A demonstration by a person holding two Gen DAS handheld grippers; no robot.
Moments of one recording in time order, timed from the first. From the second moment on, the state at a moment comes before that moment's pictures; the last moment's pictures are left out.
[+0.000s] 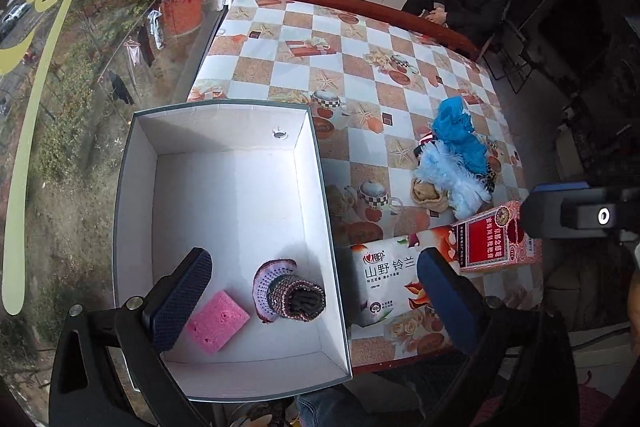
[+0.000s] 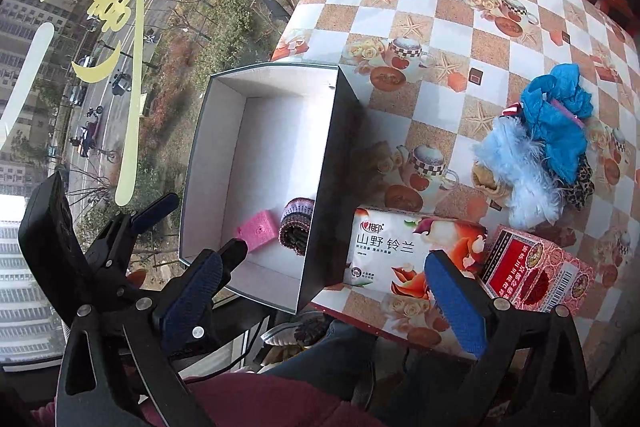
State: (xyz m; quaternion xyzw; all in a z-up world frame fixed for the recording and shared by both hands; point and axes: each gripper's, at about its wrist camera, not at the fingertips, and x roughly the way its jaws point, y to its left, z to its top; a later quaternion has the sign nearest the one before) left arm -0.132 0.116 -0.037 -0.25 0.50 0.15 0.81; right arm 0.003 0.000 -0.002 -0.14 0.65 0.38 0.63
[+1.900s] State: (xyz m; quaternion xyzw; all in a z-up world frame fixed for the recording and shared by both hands) left arm 0.102 0.142 -0.159 -0.28 0.67 0.21 0.66; right arm 0.267 -0.201 -0.159 -0.09 0.71 0.18 0.68
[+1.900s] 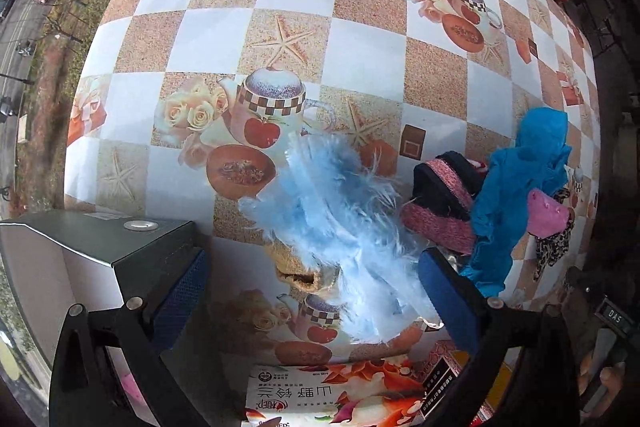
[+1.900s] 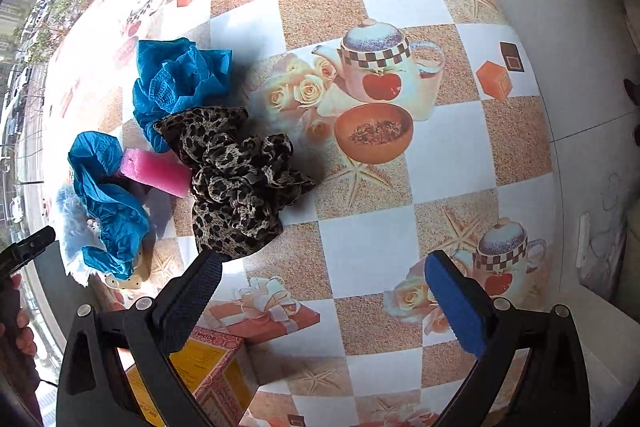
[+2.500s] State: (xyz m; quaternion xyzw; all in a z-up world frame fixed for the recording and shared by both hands) left arm 0.164 0.103 -0.200 -0.21 0.72 0.21 0.62; right arm 0.252 -0.138 -0.196 -0.18 0.68 0.20 0.68
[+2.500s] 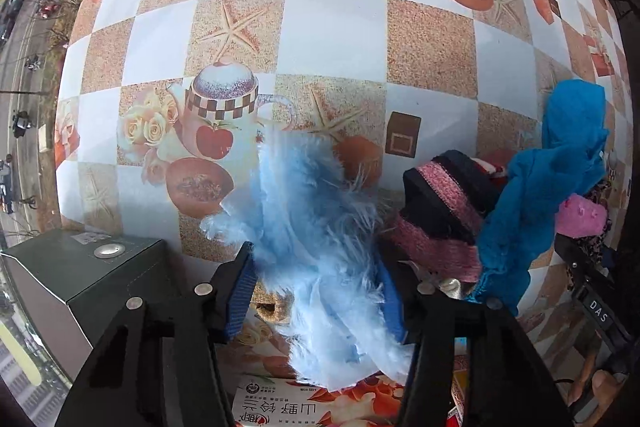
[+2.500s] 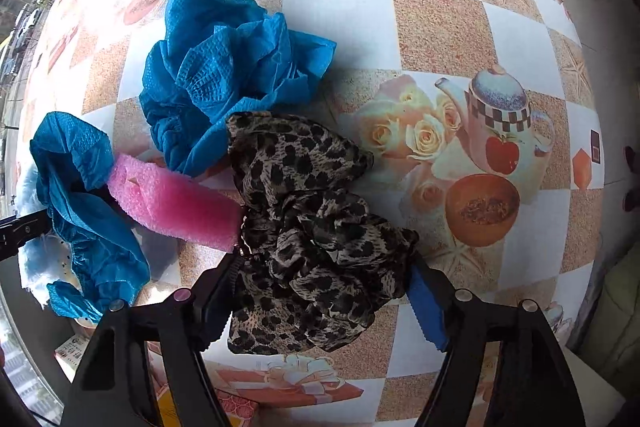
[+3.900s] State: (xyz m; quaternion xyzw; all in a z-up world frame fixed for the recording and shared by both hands) left arm 0.022 0.015 -0.049 -0.09 0.59 0.11 0.79; right arm 0.159 -0.205 -0.053 -0.01 0.66 0.23 0.72
